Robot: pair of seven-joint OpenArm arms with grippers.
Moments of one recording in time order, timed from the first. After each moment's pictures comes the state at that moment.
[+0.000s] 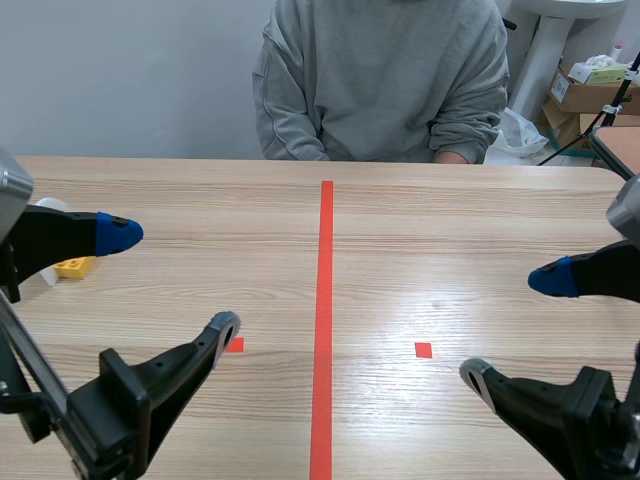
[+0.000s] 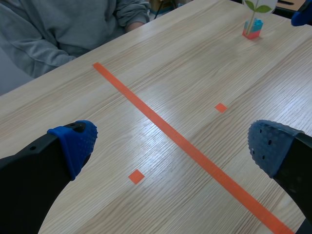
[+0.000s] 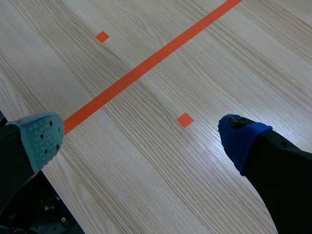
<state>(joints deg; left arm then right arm) 43.6 -36.7 3.0 125.6 -14.0 -15.7 -2.2 -40.1 29.7 16.0 118.7 24.5 45.3 -16.9</state>
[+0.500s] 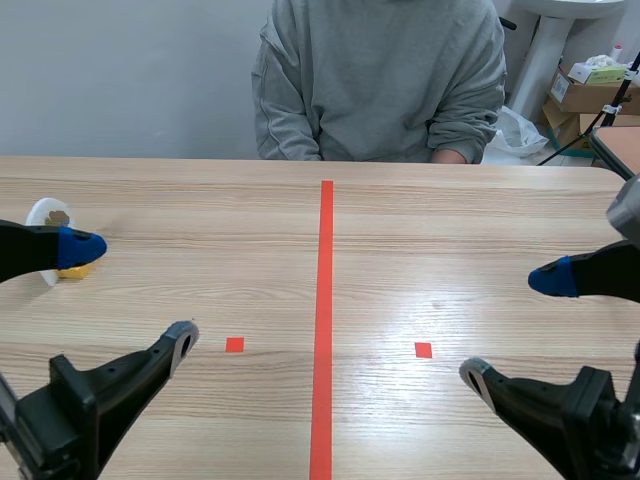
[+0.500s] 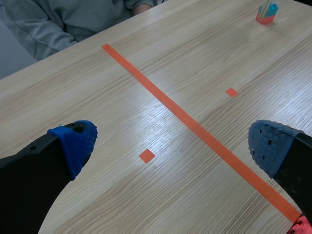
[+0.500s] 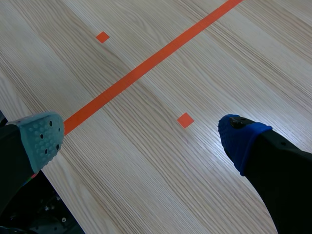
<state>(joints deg) 47.4 -36.8 -3.6 123.7 -17.0 -18.9 -2.0 -40.1 29.7 16.0 118.6 24.5 45.3 -16.9</state>
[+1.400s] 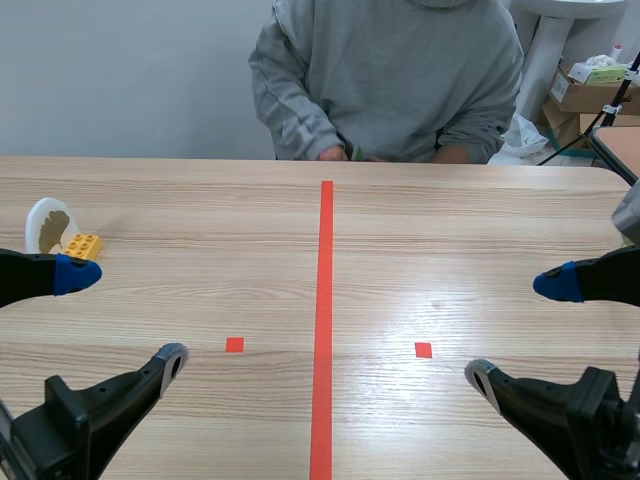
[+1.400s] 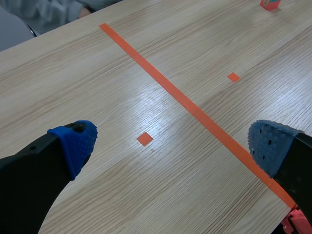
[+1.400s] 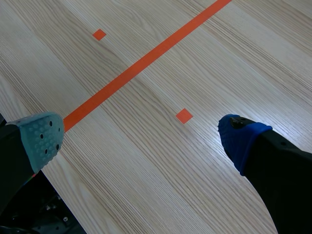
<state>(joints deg) 47.4 -37.0 -3.7 120.7 -18.6 -20.4 -2.2 -40.1 29.7 16.4 117.5 25.3 45.3 -16.9</state>
